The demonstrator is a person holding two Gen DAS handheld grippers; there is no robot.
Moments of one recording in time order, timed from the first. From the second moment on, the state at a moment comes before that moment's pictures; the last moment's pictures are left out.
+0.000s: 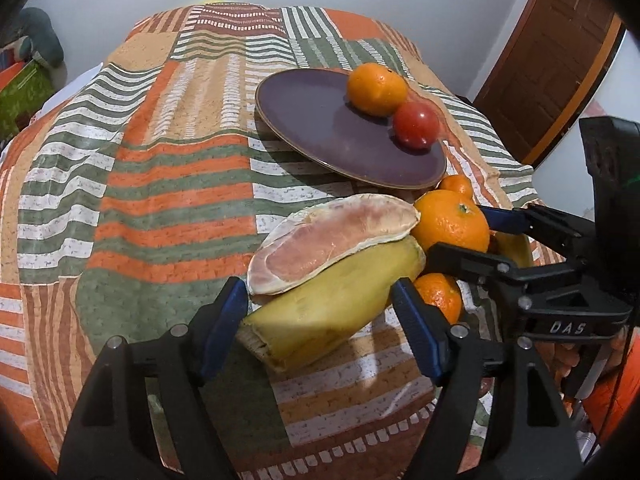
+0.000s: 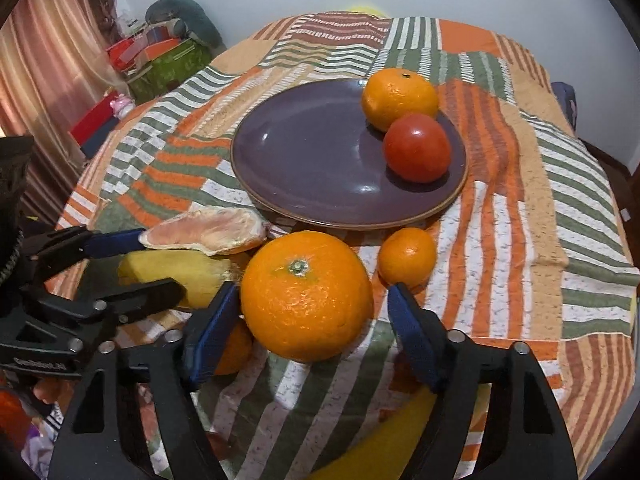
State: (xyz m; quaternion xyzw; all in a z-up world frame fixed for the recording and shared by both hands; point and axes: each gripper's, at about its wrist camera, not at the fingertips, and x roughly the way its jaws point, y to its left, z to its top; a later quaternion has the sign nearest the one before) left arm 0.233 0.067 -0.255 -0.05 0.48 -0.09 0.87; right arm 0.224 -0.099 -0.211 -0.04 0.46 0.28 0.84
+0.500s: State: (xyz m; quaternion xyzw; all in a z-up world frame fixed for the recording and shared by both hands) left arm 0.192 0.051 -0.246 -0.04 0.49 -0.11 0.86; right arm 0.191 -0.126 -0.178 -0.05 0.42 0.26 0.87
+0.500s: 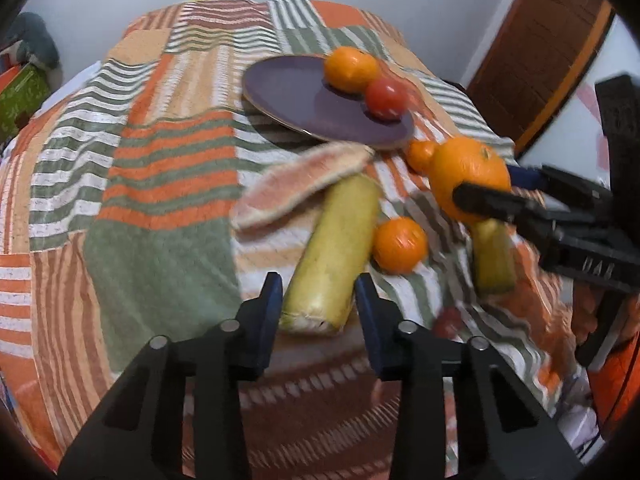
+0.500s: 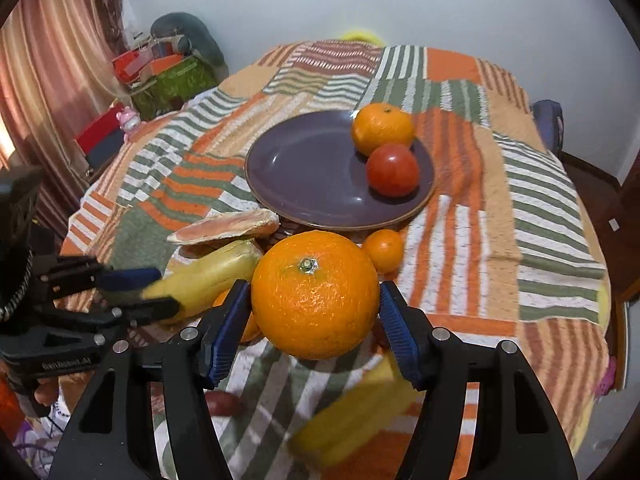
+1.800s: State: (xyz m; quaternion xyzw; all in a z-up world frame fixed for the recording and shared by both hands) left arm 0.215 0.035 -0.204 -0.01 0.46 -0.12 0.88; right arm 0.193 -0.155 -0.163 -0.03 0.40 0.24 0.88
